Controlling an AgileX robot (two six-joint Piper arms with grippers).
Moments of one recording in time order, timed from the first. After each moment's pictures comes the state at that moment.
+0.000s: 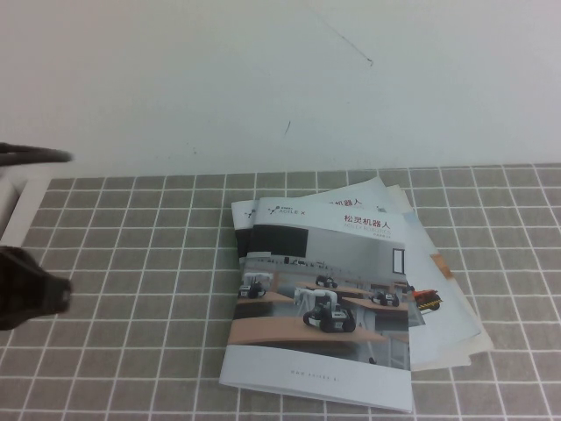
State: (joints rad) right arm -0.01 0.91 -0.78 0.54 0.89 -0.44; left arm -0.04 0.99 -1.01 -0.35 1.09 0.20
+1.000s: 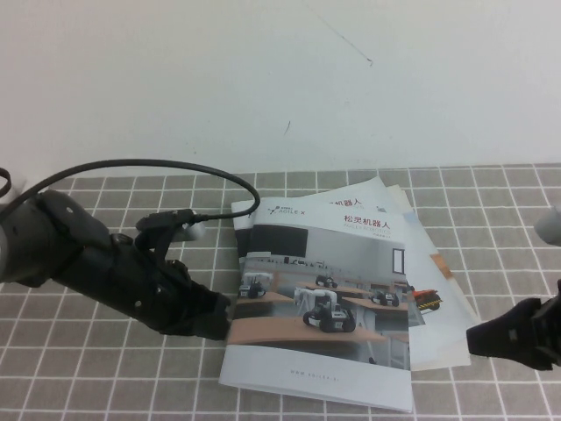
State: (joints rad) right arm 0.15 1.28 -0.64 1.01 0.77 -0.77; left arm -0.21 1.77 -1.01 -0.84 0.76 0.69
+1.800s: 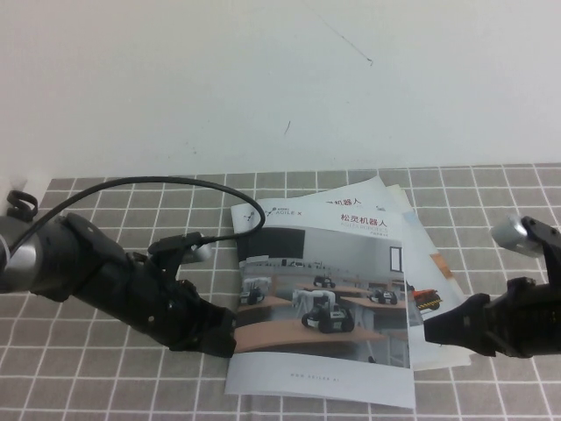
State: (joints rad) right arm 0.15 1.60 -0.64 1.42 0.72 -1.22; left arm -0.21 1.93 -1.02 -0.93 0.73 0.77
